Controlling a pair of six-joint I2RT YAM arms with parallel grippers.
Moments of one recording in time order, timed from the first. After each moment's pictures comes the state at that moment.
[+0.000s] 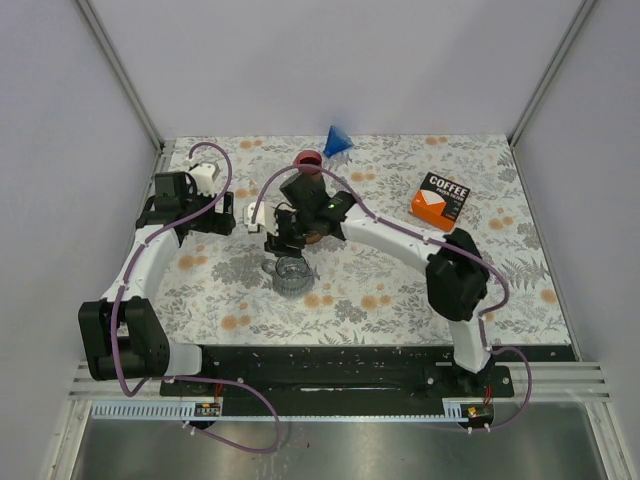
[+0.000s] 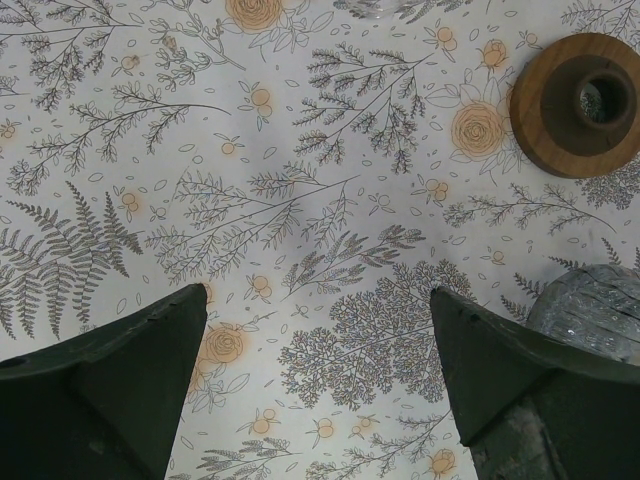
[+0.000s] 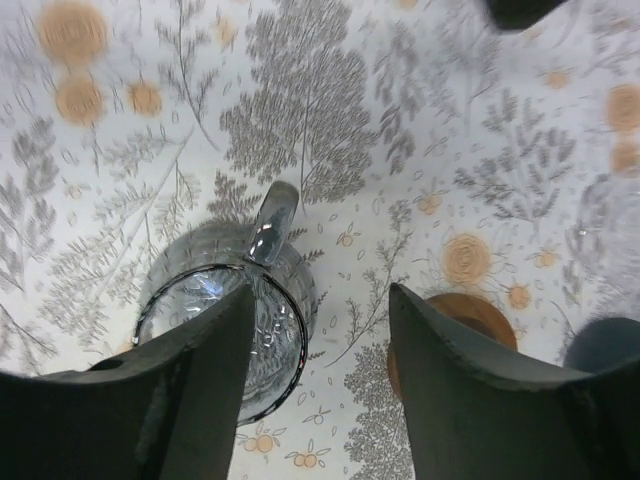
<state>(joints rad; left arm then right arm) 0.07 1.35 1.01 -0.44 0.27 0.18 0.90 2.06 1.78 -0.57 -0.43 -0.74</state>
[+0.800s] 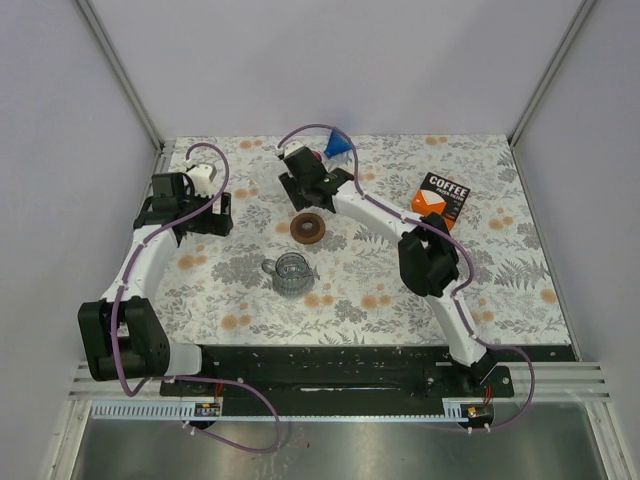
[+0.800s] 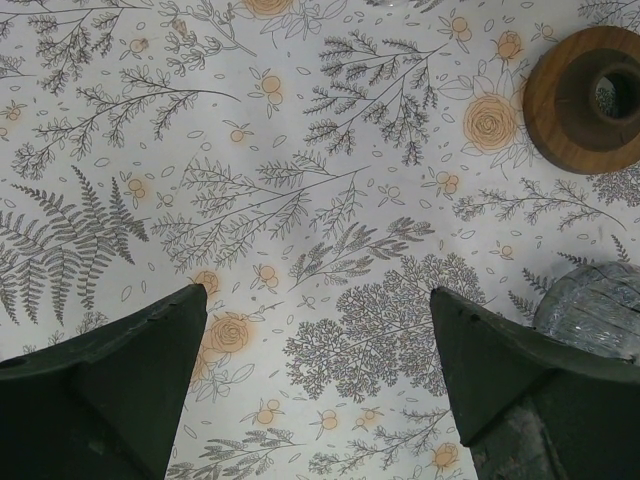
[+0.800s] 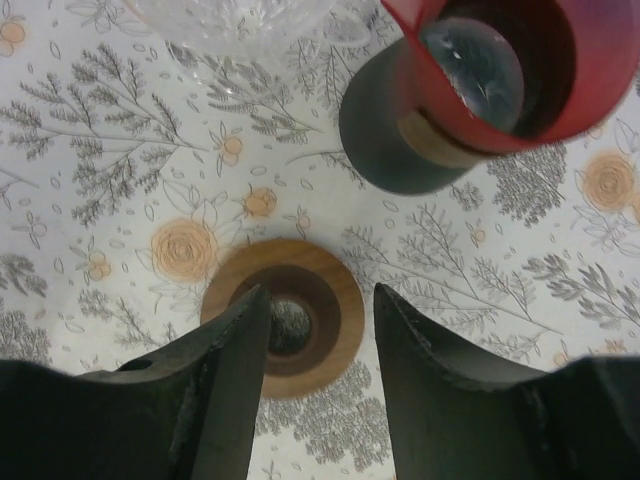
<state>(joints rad) 0.08 1.35 1.01 -0.45 0.27 0.18 0.77 2.23 1.99 -0.49 0.24 0.07</state>
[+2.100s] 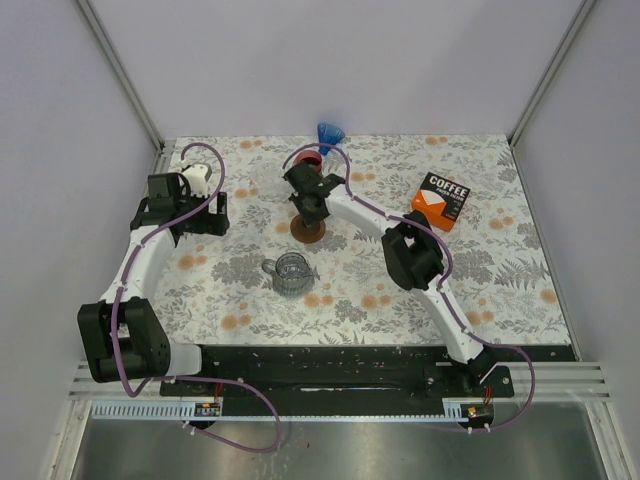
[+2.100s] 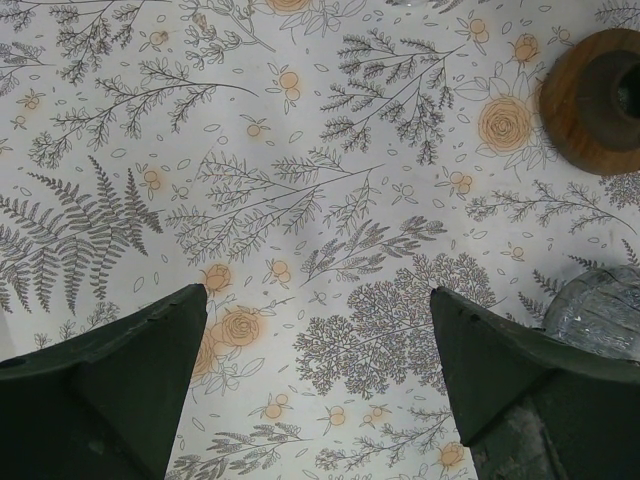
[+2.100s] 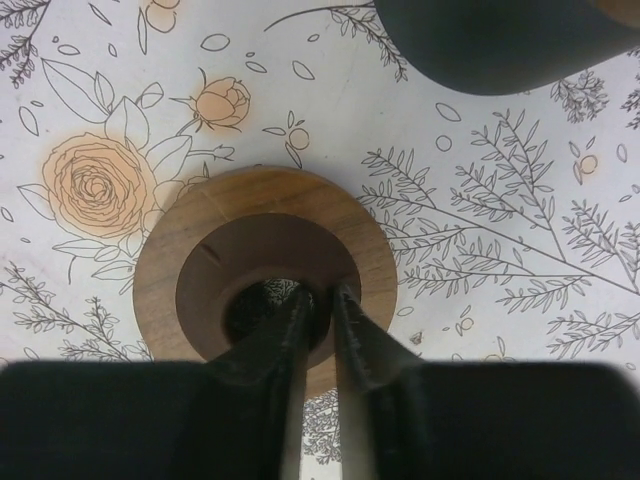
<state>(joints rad) 0.11 1.34 1.01 -0.46 0.27 0.18 0.74 2.47 2.17 -0.72 0.17 0.12</state>
